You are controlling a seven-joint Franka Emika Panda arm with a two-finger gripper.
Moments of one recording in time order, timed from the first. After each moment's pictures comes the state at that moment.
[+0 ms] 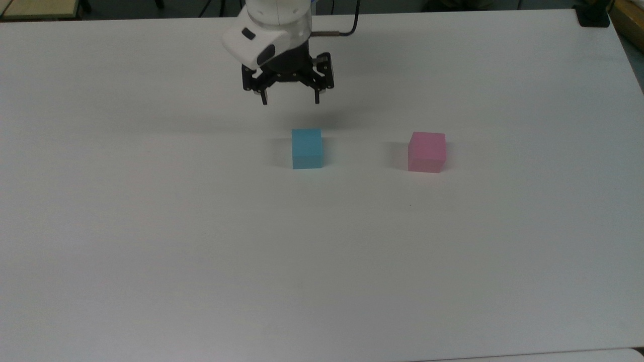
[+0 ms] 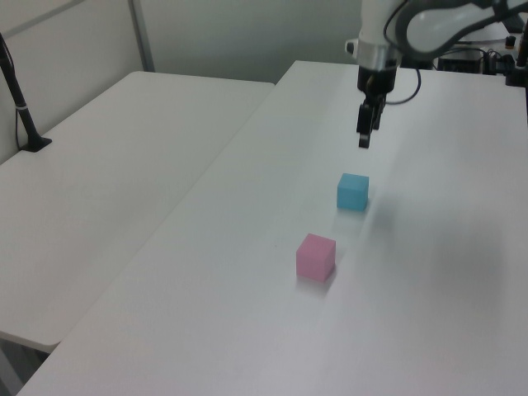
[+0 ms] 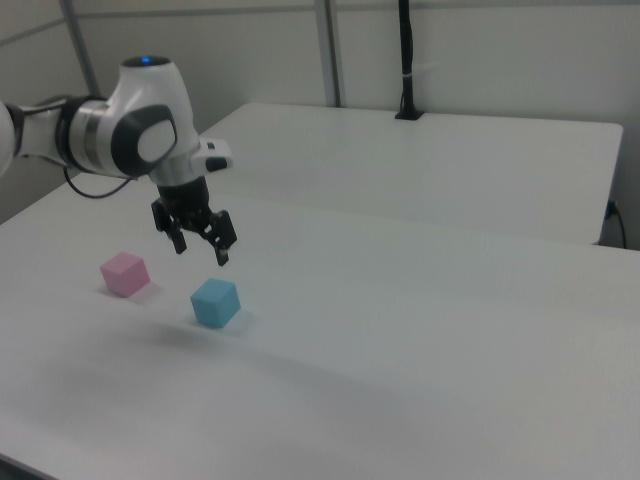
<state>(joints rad) 0.02 0.08 0.07 -1.93 0.02 2.07 0.05</state>
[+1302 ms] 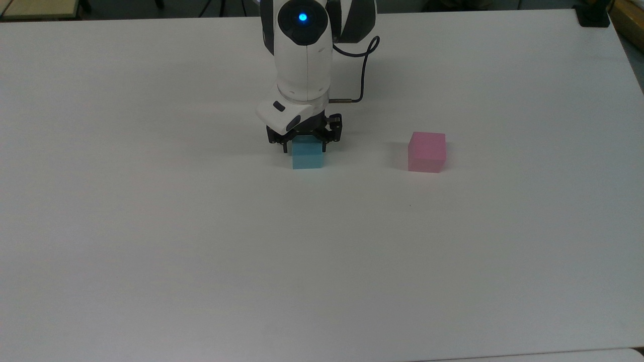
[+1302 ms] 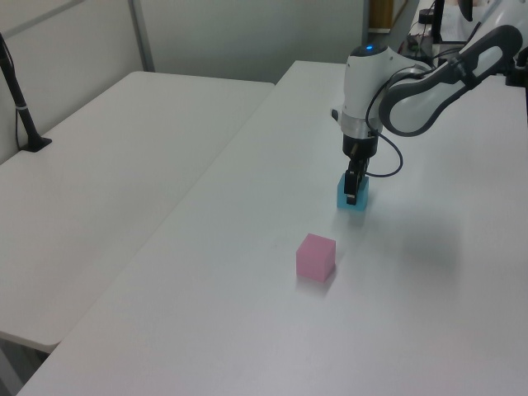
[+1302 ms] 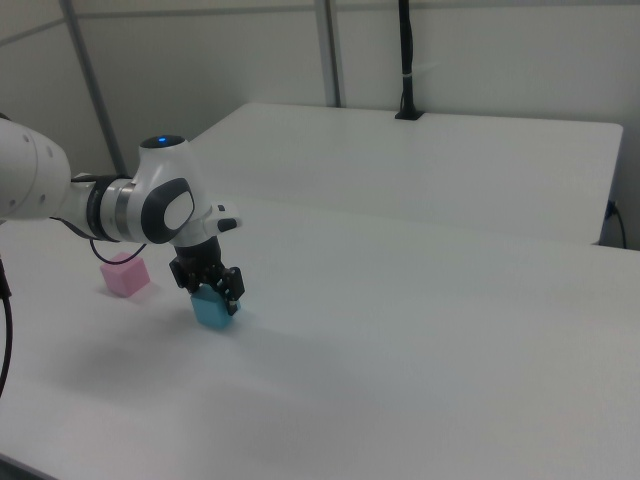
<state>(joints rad) 0.07 0.29 0.07 -2.00 -0.06 2.33 0.11</state>
